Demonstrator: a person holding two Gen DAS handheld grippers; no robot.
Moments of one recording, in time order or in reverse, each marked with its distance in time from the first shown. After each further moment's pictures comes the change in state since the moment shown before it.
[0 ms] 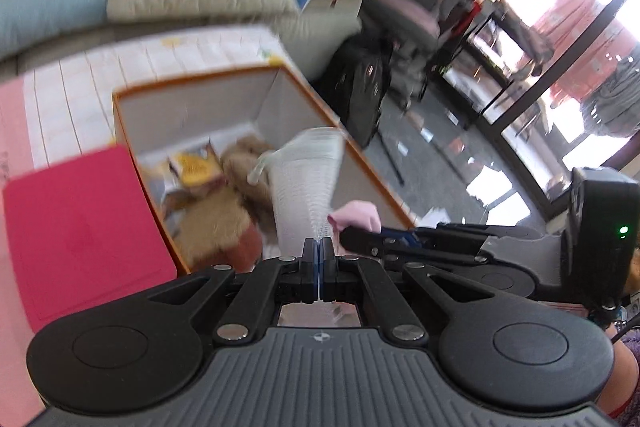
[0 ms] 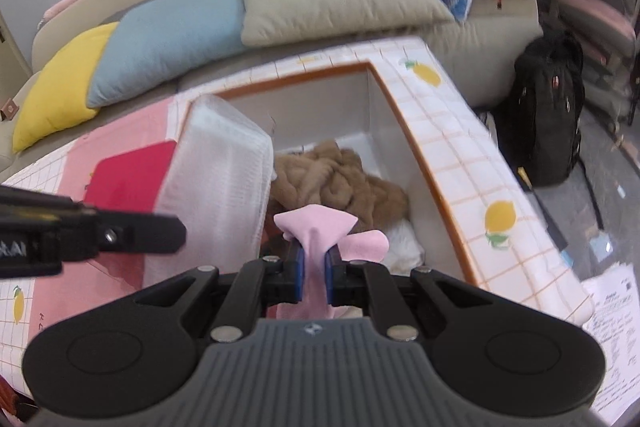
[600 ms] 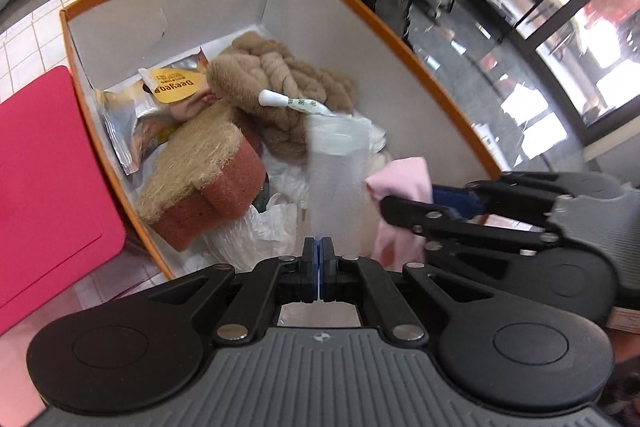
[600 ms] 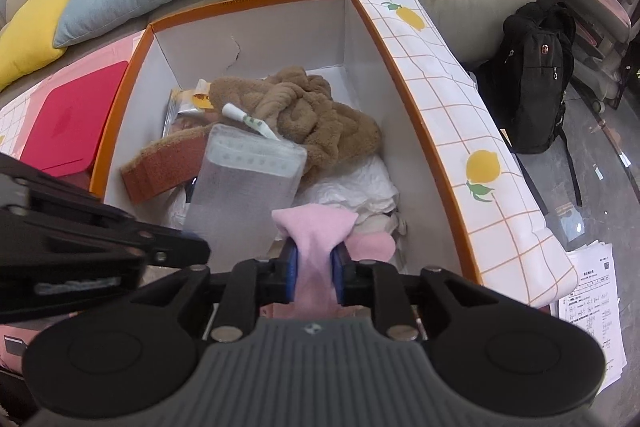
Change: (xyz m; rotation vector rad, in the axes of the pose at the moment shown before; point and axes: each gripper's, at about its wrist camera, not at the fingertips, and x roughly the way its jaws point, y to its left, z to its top) left arm 0.072 -0.006 -0.013 0.070 0.242 0.107; right arm 0.026 -0.010 -0.022 -0.057 0.141 -0.092
